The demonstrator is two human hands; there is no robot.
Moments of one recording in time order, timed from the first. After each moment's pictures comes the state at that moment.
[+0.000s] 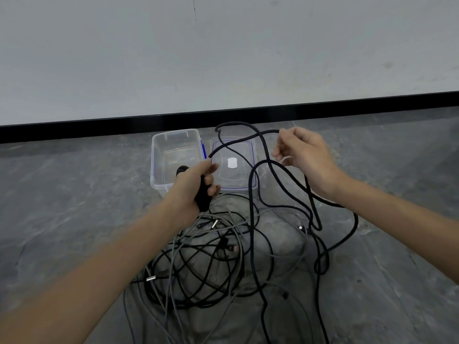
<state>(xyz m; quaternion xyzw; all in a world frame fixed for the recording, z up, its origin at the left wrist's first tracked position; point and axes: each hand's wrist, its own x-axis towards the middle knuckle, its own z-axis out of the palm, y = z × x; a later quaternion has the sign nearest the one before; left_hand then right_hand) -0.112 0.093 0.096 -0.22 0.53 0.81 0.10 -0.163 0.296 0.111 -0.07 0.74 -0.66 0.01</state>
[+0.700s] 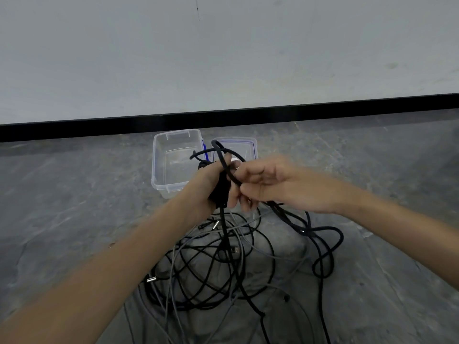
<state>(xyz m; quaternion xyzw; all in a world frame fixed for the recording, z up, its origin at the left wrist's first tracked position) -0.122 0.105 0.095 -0.13 0.59 0.77 0.18 -0.123 0.275 0.137 -0.36 0.73 -0.51 0.27</state>
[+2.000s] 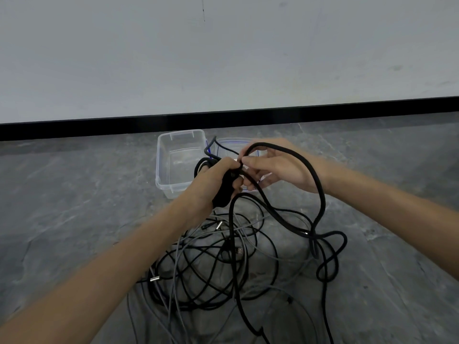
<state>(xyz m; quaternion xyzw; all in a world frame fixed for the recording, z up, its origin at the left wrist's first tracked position) -0.114 0.099 0.100 -0.05 0.65 0.74 0.13 -0.160 0.260 0.130 -0.21 0.76 -0.55 0.26</state>
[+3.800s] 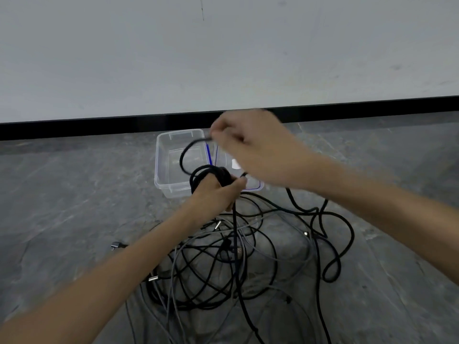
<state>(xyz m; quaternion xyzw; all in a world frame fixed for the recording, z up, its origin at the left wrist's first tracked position) -0.115 0.103 0.081 0.00 0.82 0.56 0.09 -0.122 0.219 0.190 -0.31 0.88 -0.35 0.00</state>
